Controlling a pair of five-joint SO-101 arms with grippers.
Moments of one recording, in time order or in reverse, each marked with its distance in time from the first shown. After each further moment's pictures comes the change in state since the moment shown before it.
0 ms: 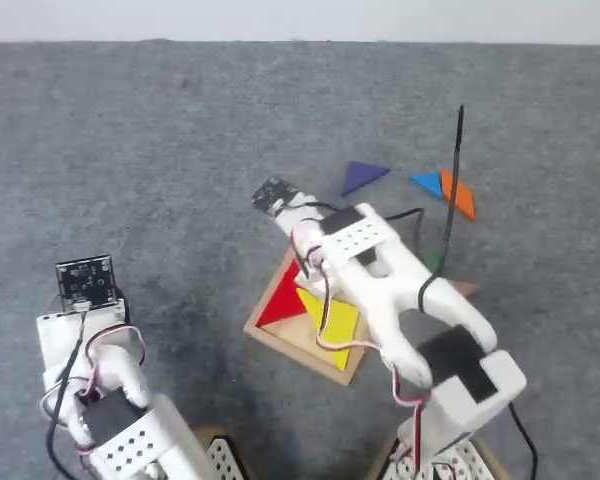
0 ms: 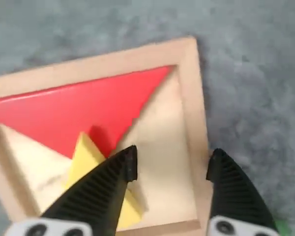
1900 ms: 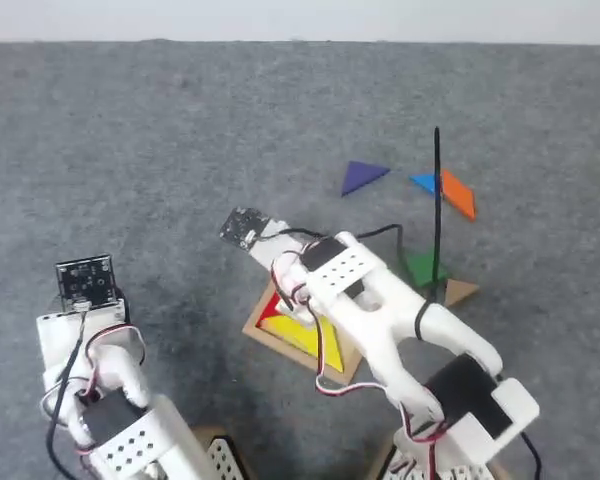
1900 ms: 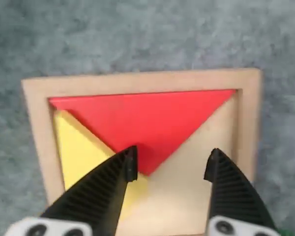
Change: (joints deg) left arm 0.0 0.0 0.0 0.0 0.0; right arm -8.1 -7.2 9.0 -4.2 0.4
